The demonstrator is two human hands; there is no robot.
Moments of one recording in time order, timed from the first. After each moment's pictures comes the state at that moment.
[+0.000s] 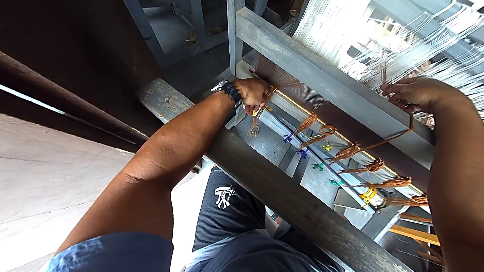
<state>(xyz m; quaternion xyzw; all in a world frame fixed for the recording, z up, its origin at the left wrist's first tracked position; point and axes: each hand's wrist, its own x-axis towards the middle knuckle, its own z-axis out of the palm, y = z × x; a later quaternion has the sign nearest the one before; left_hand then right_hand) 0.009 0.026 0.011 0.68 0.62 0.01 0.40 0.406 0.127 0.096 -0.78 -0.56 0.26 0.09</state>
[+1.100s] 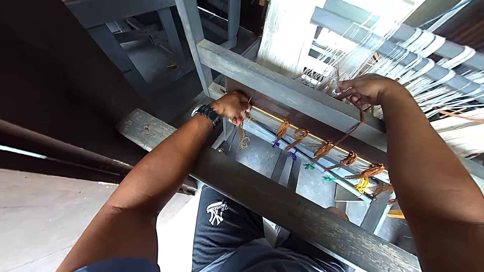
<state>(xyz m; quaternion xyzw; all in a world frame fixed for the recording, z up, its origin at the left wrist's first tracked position) 0.020 0.032 -0.002 0.64 0.60 0.16 0.45 0.409 0.118 0.099 -0.73 -0.56 0.38 0.13</state>
